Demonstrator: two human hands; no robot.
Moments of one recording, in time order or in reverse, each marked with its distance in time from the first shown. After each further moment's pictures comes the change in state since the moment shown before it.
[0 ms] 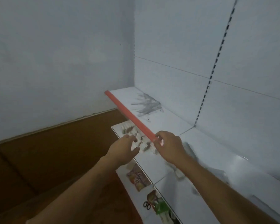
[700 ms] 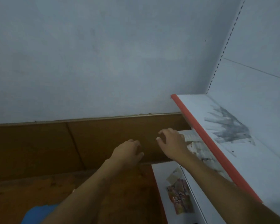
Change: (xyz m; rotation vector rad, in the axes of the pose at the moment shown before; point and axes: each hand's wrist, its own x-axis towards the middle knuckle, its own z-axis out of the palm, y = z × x) left_hand 0.008 -0.255 -0.062 -0.041 0.025 -0.430; right_hand 0.190 -0.202 0.174 0.003 -0.221 -0.304
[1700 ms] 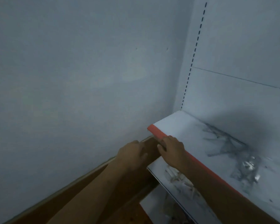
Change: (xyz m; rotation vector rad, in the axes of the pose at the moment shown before) left_hand 0.405 0.002 -0.047 0.082 -0.088 0.525; right_hand 0.292 0.109 0.025 -0.062 0.171 0.430
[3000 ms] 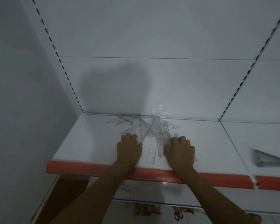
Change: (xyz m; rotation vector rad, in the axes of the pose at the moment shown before) left_hand 0.164 0.201 0.154 0.042 -0.089 0.557; right_hand -0.110 0.205 -0.022 -0.368 0.447 0.988
